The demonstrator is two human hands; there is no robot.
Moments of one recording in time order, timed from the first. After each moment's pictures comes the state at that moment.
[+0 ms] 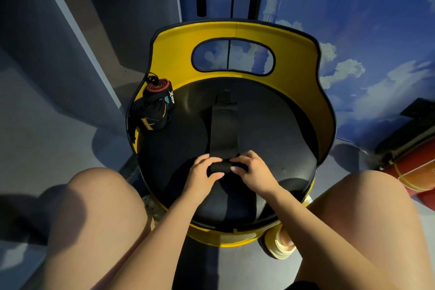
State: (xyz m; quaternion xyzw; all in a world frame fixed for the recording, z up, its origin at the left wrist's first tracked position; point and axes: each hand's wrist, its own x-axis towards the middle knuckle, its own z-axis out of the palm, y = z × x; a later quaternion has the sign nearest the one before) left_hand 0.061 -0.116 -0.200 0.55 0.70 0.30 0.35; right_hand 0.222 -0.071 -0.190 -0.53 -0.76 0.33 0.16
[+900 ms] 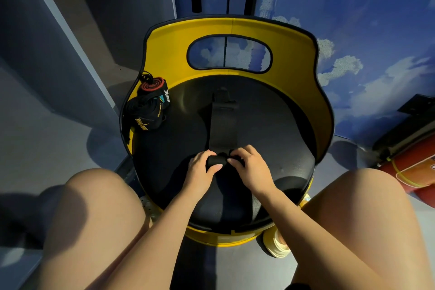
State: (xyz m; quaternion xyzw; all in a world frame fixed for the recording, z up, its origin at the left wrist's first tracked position) left_hand 0.066 -0.101 -0.206 0.54 0.71 0.31 0.34; right_hand 0.216 -0.067 -0.193 -0.56 -0.76 0.25 0.21
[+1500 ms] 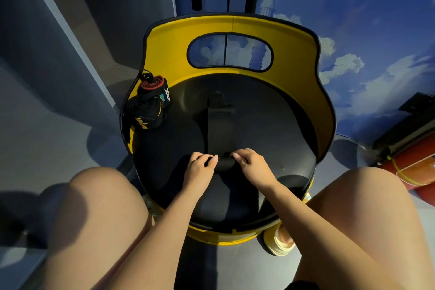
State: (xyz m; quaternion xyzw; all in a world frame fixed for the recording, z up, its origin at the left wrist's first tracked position) left_hand 0.065 -0.099 -0.200 0.48 0.75 0.28 0.36; right_hand 0.220 -0.057 -0.196 -0.55 -0.72 0.39 0.19
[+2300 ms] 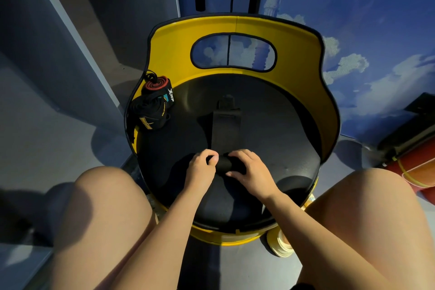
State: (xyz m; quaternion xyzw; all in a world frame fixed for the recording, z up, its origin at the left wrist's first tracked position) left_hand 0.062 -0.097 -0.194 0.48 0.75 0.30 0.34; right_hand 0.220 -0.071 -0.207 -0.47 -0.81 0.27 0.21
